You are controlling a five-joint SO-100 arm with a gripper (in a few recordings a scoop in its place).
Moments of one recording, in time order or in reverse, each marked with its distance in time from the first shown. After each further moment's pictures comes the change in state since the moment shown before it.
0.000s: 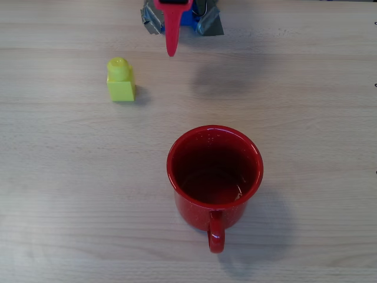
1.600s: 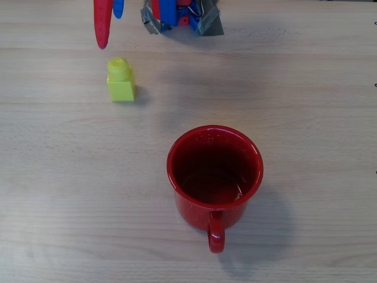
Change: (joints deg) arm 29.0 -43.9 -38.0 22.3 -21.0
